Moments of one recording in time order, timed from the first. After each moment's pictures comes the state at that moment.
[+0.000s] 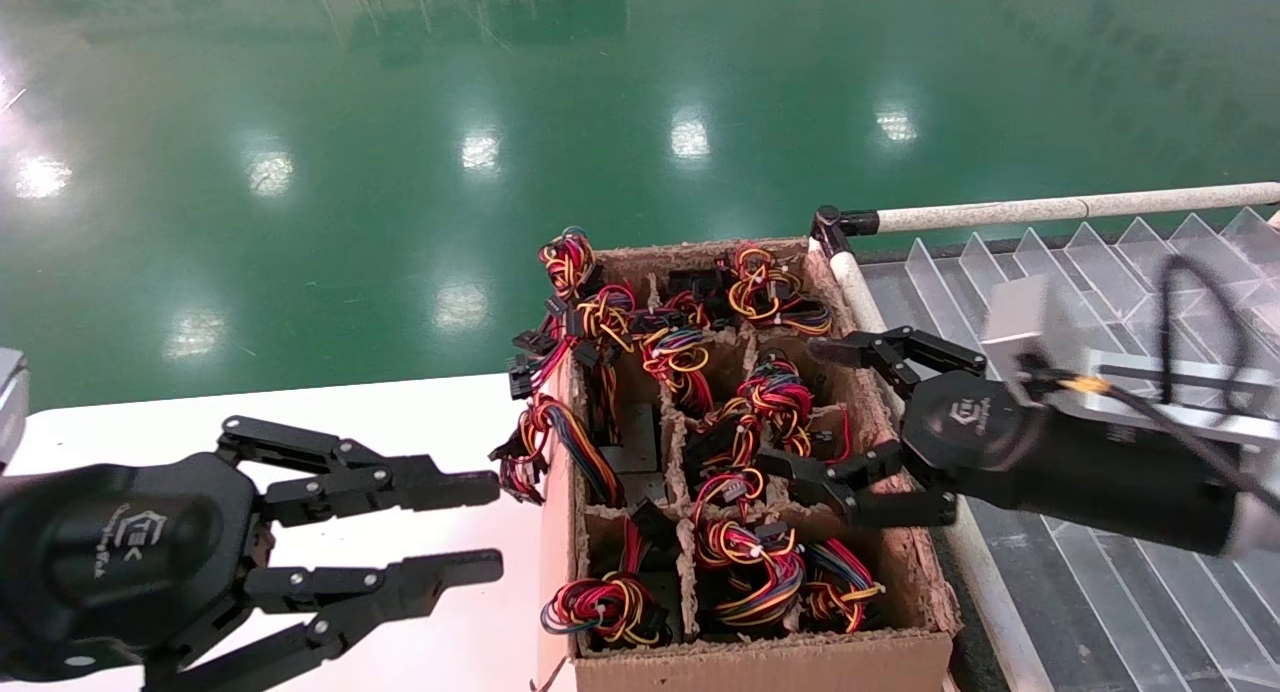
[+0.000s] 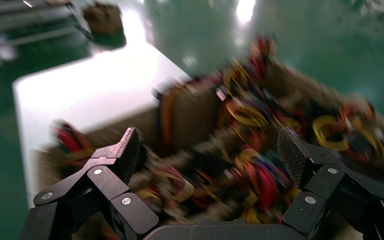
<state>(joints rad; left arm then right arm) -1.08 0.61 0.29 -1.28 0.73 1.49 -0.19 1.18 -0.68 -0.38 1.08 -1.03 -1.28 0.18</state>
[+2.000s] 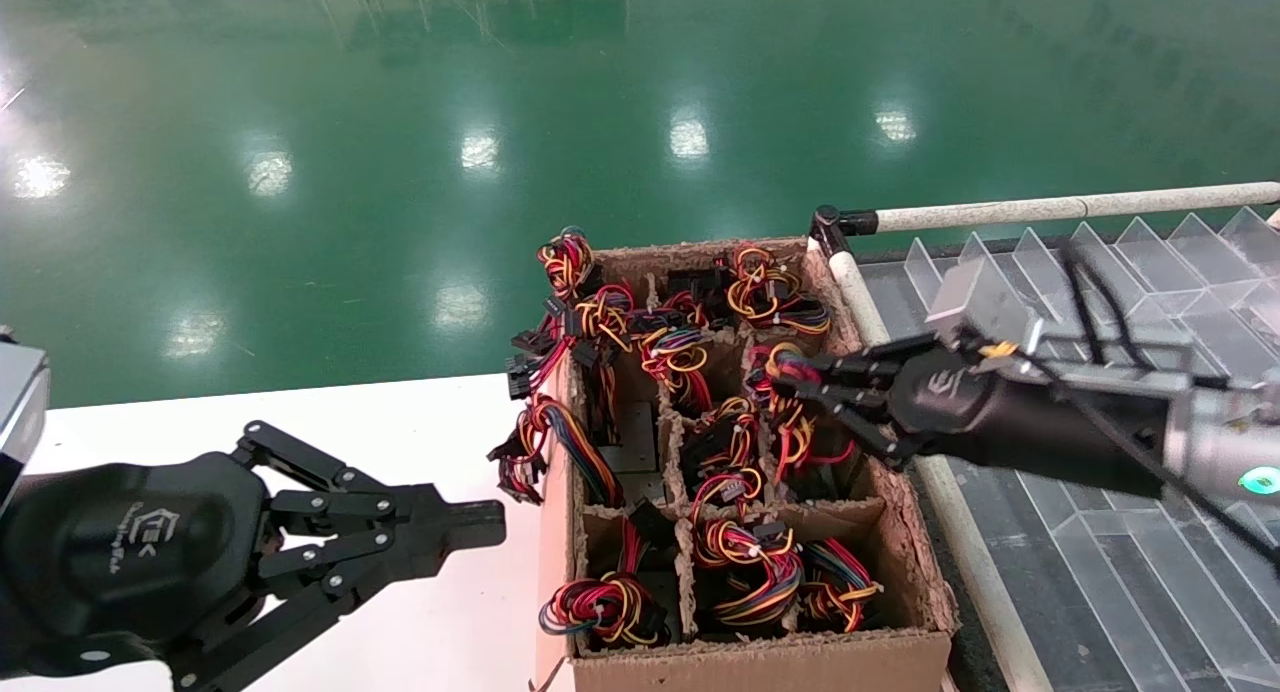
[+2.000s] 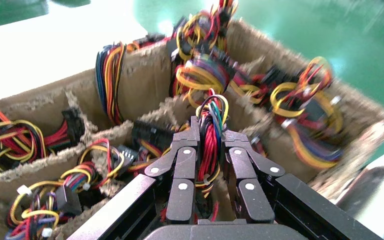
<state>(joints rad) -1.08 0.61 0.29 -1.28 0.73 1.49 -0.18 1.28 -0.71 -0.44 1.07 -1.20 -1.18 0.24</state>
